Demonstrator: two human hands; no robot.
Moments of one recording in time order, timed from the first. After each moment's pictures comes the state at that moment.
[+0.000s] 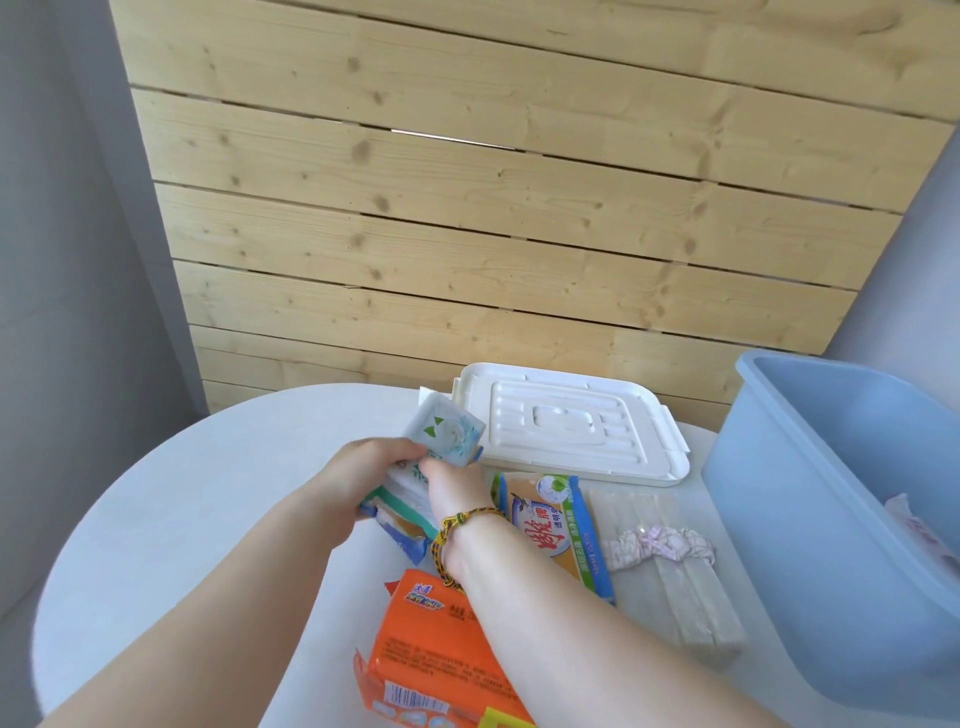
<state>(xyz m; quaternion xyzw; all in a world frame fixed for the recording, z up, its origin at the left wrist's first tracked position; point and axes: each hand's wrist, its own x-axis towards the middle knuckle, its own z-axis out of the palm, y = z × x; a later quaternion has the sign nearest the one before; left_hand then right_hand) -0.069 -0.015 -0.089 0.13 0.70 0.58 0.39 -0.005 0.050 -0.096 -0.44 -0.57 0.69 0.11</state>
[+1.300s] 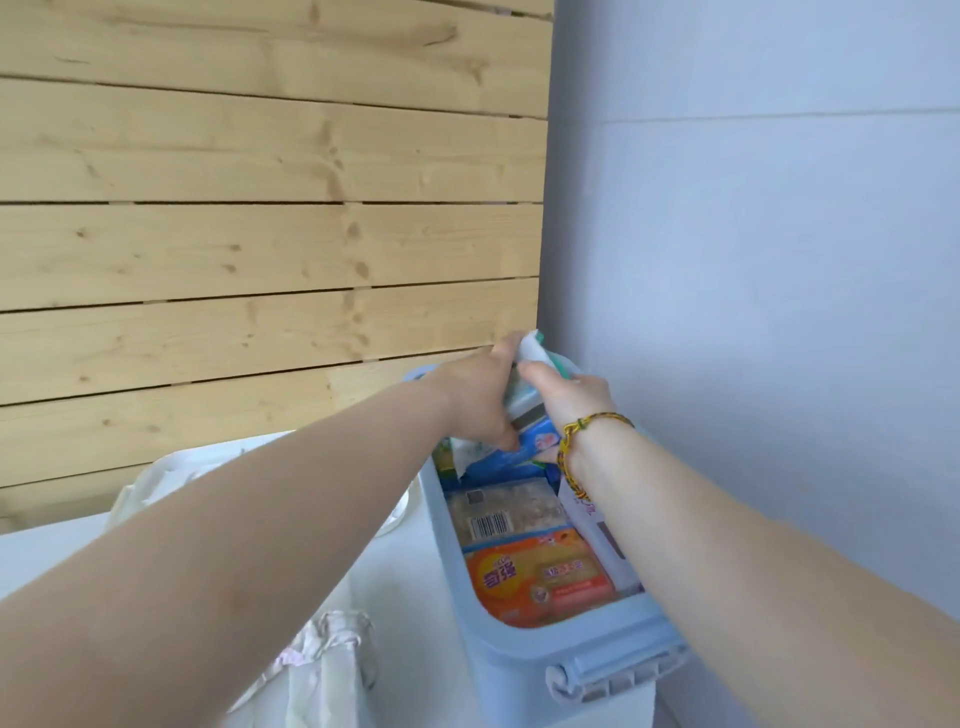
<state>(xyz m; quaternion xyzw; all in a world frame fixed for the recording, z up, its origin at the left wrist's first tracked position) 0.148 0.289 0.020 0.68 0.72 0.10 0.12 0.245 0.323 0.000 -0.54 -0.49 0.58 0.37</state>
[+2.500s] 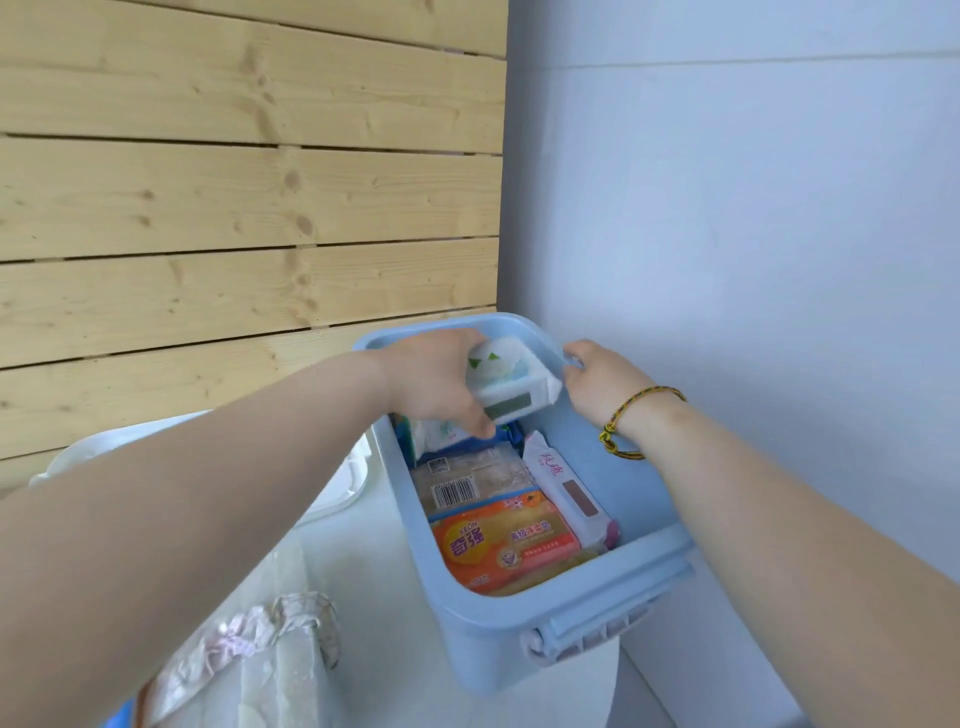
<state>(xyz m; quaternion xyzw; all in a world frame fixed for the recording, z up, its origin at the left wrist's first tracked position) 0.148 0.282 0.017 0.68 0.70 0.11 0.17 0.297 0.333 0.002 -0.58 -0.77 0.22 0.11</state>
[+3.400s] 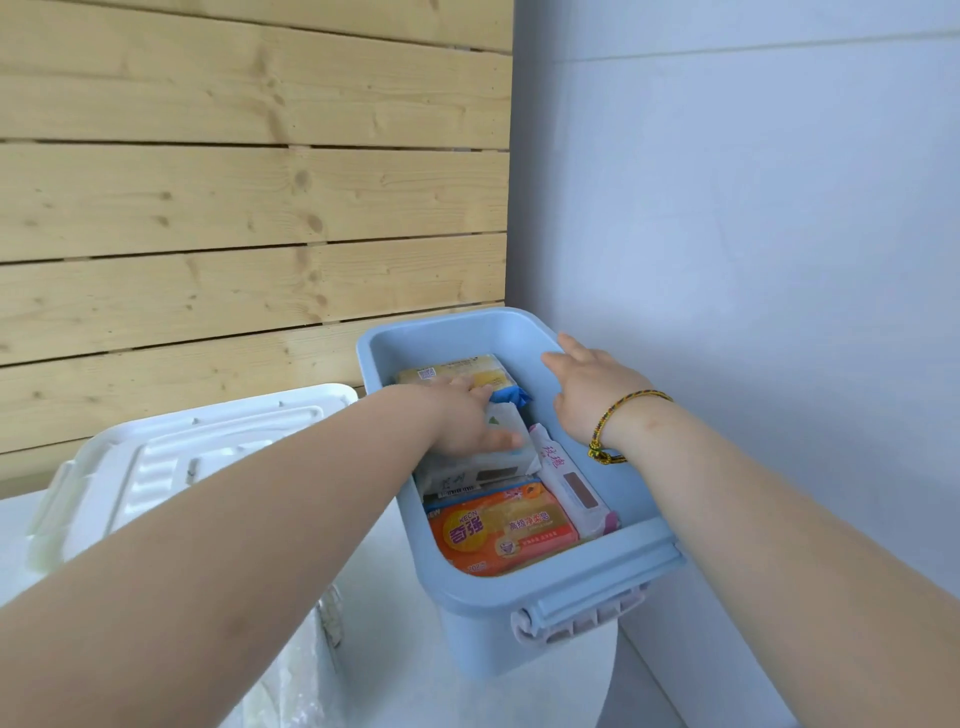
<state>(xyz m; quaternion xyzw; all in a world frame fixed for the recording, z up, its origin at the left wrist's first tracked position) 0.166 0.294 -0.019 0.66 0.73 -0.11 0.14 0.300 0.334 -0.007 -0.50 -0.86 0.03 -0.02</state>
